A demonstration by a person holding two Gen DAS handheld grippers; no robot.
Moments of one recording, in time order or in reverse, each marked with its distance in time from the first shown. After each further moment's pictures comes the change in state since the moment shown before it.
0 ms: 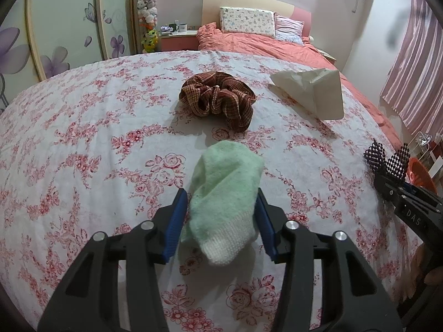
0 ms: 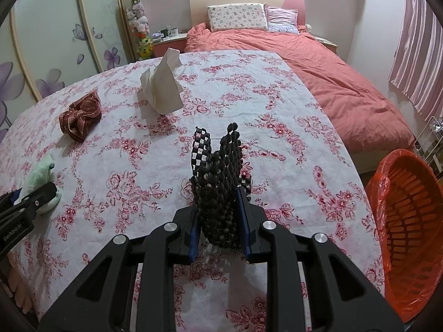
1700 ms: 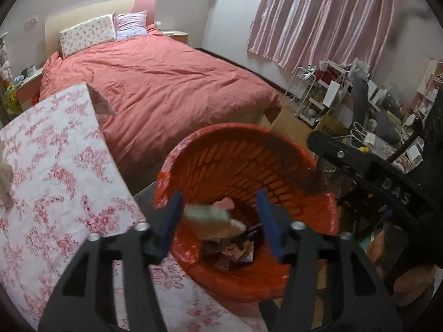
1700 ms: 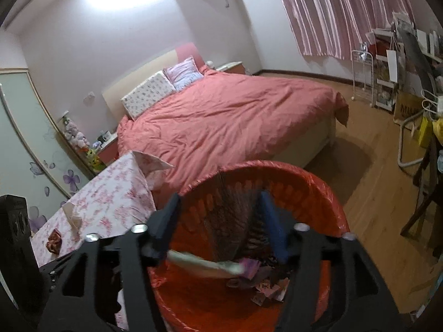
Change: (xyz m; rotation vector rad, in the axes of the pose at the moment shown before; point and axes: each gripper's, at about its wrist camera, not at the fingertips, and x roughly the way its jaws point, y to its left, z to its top) left arm -0.010 -0.379 -0.012 0.442 0.060 -0.531; right arm -0.113 -0.269 -0.055 0.551 -0.308 -0.084
